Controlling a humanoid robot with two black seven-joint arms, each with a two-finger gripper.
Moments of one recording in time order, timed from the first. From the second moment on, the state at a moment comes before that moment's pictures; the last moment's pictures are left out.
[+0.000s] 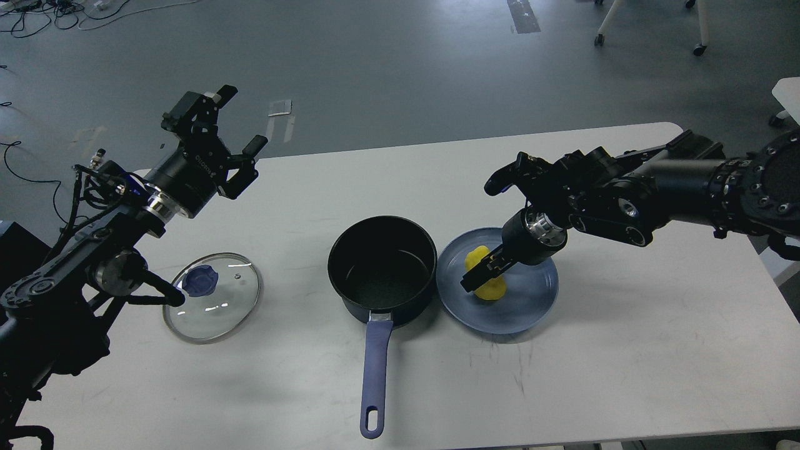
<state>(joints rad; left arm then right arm) -0.75 0.50 -0.67 -0.82 0.41 -0.49 -0.45 1.36 -0.07 -0.73 0.69 -0.98 0.49 0.49</state>
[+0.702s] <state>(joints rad) -0.75 0.51 -0.67 -0.82 0.41 -0.49 -0.45 1.59 -0.32 -0.61 0.92 -0.96 0.49 0.49</state>
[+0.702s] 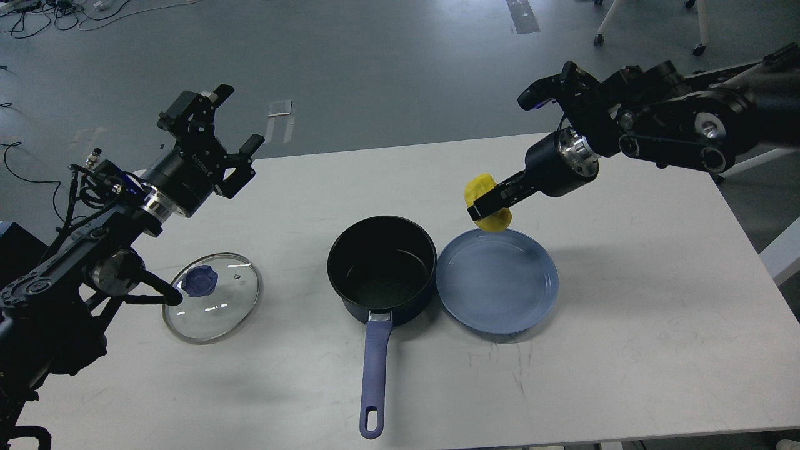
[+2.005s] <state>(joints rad) -0.74 0.52 -0.69 -0.82 0.41 -0.49 -0.45 1.50 0.00 -0.62 0.71 -0.76 0.49 0.49</state>
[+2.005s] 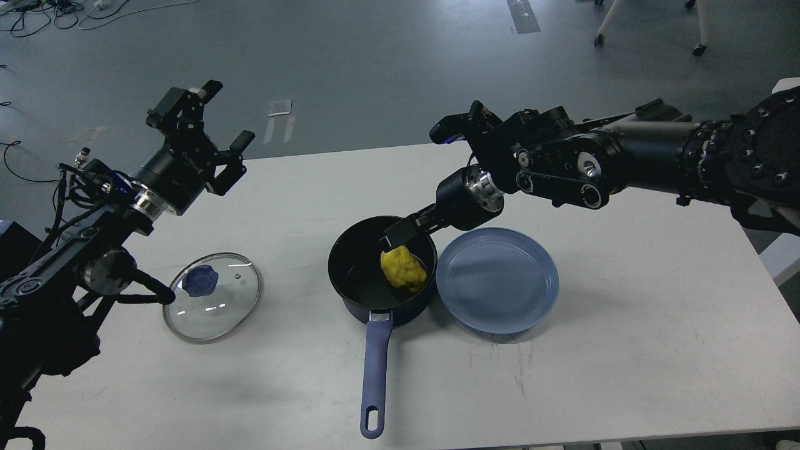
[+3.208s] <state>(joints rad) -0.73 0.49 -0.69 -0.82 0.41 -0.49 -0.45 0.84 -0.66 0.36 0.81 -0.24 0.49 0.49</state>
